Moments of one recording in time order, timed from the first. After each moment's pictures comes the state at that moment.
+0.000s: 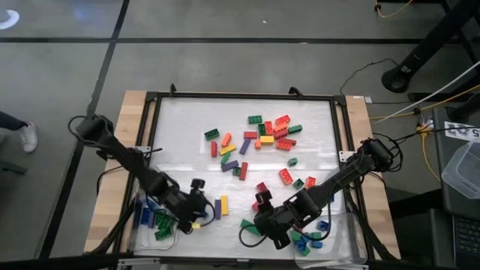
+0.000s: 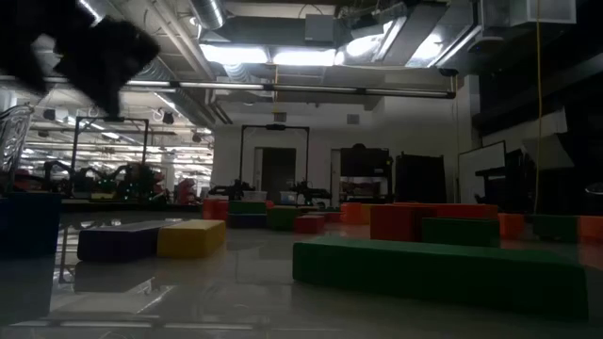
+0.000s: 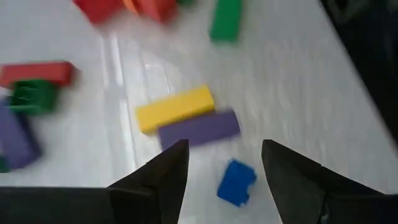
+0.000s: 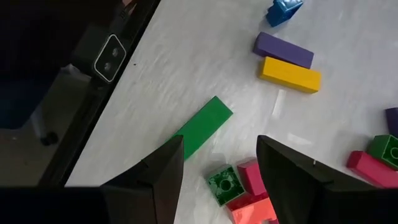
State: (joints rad) left arm -0.65 1.48 0.87 -0.33 -0.29 -0.30; right arm 0.59 1.85 1.56 -0.71 0.16 0.12
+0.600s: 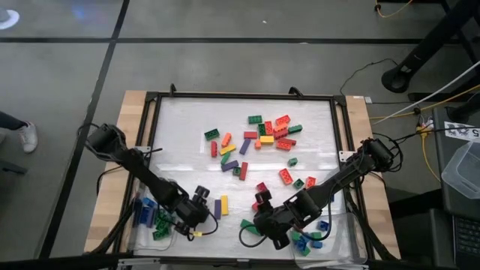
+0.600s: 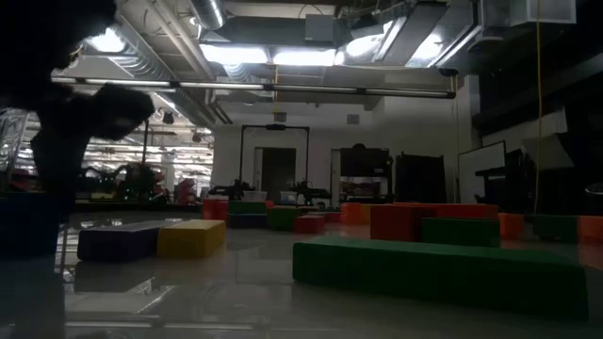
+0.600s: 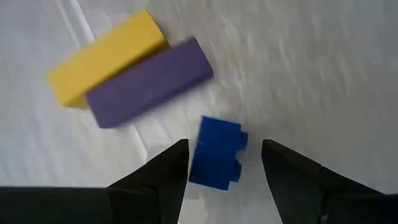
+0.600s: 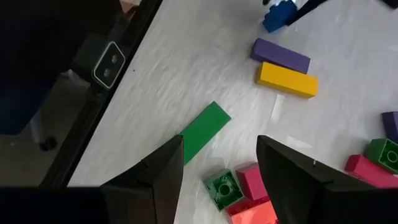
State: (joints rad) left arm -0.65 1.67 0.87 -0.33 -0.17 -0.15; right arm 0.59 1.85 1.56 -0.69 0.17 0.12
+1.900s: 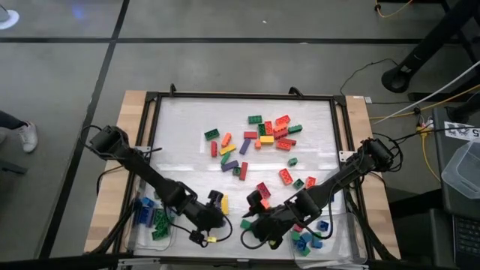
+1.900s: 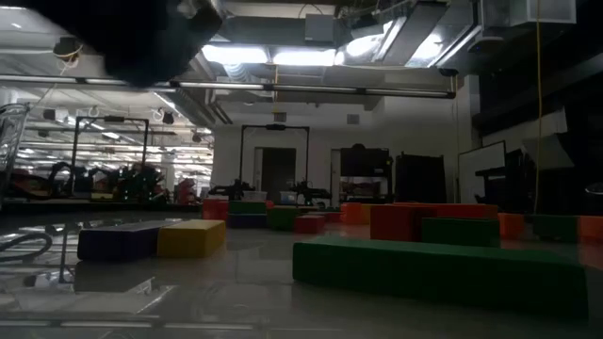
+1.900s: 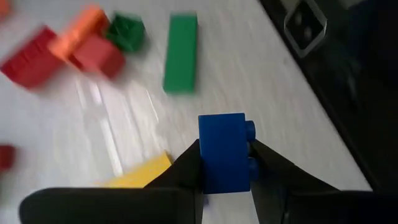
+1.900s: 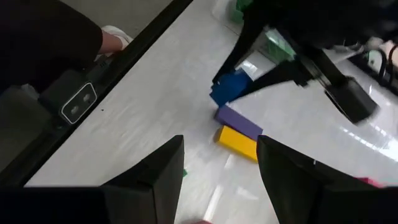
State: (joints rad) left arm -0.60 1.70 1.12 -0.30 -0.17 -0.16; right arm 0.59 1.85 1.56 -0.50 0.29 -0.17
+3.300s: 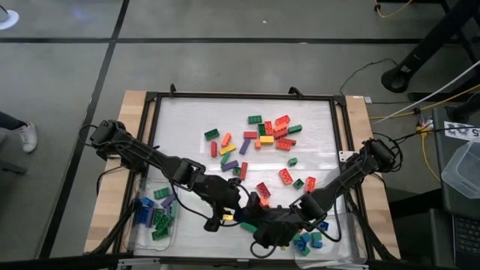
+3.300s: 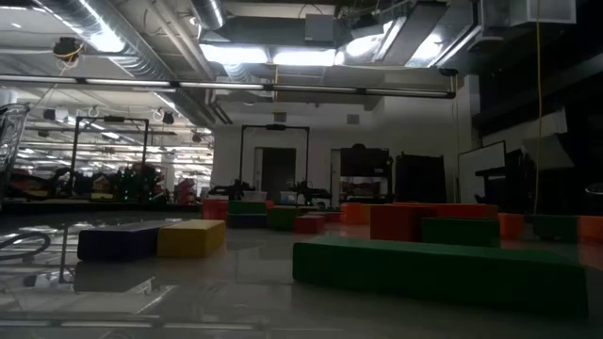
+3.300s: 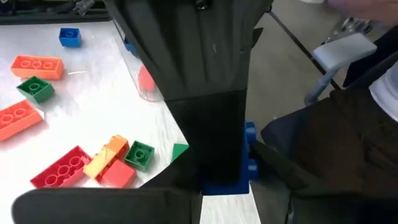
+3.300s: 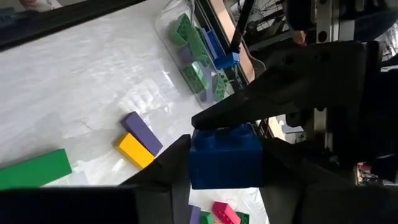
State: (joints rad) left arm -0.40 1.65 1.34 -0.26 0.09 -0.17; right arm 0.62 1.85 1.56 -0.36 0.56 -0.68
